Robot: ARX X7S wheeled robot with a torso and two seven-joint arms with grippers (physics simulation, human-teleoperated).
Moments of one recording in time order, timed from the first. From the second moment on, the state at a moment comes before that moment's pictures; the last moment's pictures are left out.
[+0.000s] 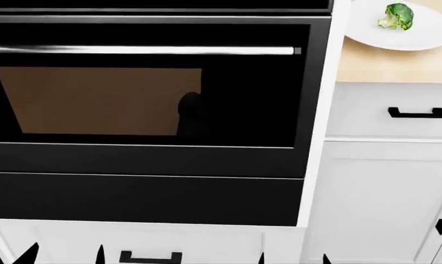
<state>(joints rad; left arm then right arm) -0.04 -0.09 0.10 0.01 -0.08 -0.07 -0.10 0.01 0.09 -0.11 0.01 0.07 0.01 0.12</state>
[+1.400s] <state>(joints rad) -0.03 -0.14 0.17 0.02 -0.14 -0.02 -0.17 0.02 0.15 -0.16 -0.01 0.15 -0.01 0.19</state>
